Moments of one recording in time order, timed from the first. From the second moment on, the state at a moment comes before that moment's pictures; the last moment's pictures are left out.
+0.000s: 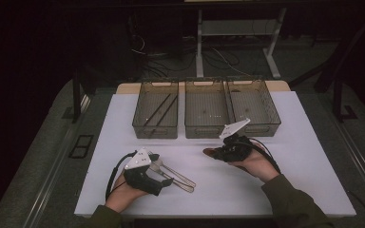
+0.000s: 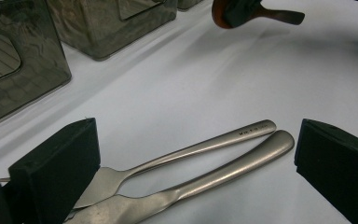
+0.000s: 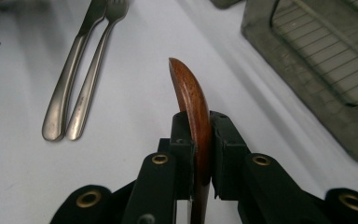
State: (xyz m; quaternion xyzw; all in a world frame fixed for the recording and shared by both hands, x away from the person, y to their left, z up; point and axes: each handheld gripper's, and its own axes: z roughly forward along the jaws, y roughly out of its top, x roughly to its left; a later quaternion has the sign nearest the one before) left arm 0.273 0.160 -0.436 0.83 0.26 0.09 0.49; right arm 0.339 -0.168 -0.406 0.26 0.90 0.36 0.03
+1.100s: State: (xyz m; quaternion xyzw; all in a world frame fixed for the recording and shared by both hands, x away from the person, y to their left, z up) left arm 0.272 0.159 -0.434 0.82 0.26 0.09 0.49; right arm 0.398 -0.162 -0.344 0.32 0.85 0.41 0.09
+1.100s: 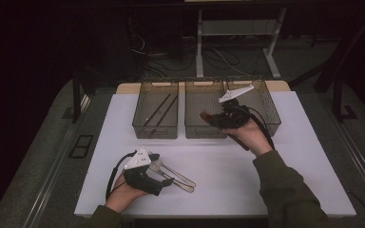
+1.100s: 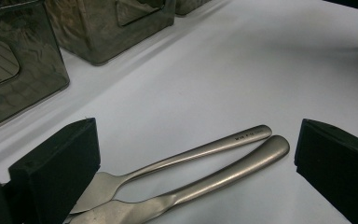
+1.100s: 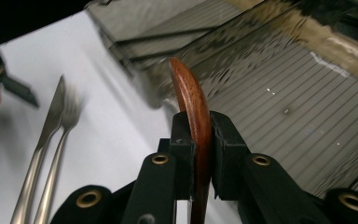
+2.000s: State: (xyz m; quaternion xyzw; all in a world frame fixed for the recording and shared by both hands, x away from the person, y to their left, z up) left arm 0.271 0.157 -0.433 0.82 0.25 0.09 0.50; right arm 0.493 -0.130 -0.333 0.39 0.82 0.40 0.12
